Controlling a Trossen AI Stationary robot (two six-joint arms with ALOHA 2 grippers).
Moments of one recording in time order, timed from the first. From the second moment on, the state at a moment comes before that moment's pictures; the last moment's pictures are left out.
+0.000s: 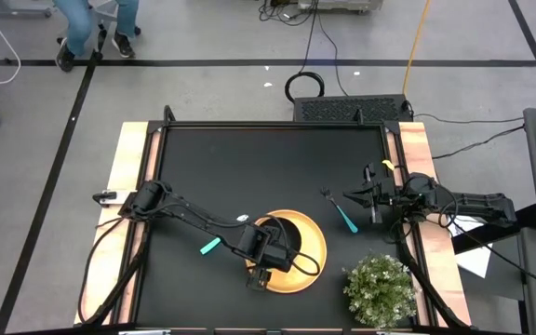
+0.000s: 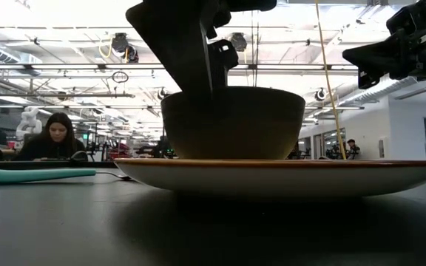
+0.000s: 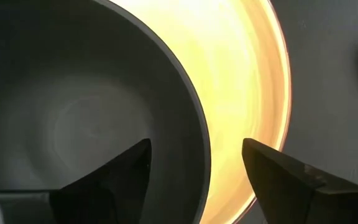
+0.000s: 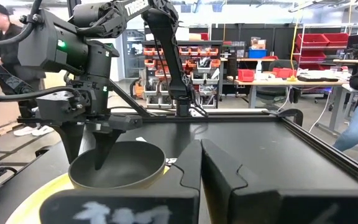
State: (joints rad) left arm -0.35 2.12 1.76 -0.87 0.03 -0.08; right arm -0.11 0.08 0.02 0.15 -0.13 0.02
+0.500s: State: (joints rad) left arm -0.35 2.09 1.77 -0.90 0.03 -0.08; right arm -0.11 0.07 0.02 0.15 -0.13 0.02
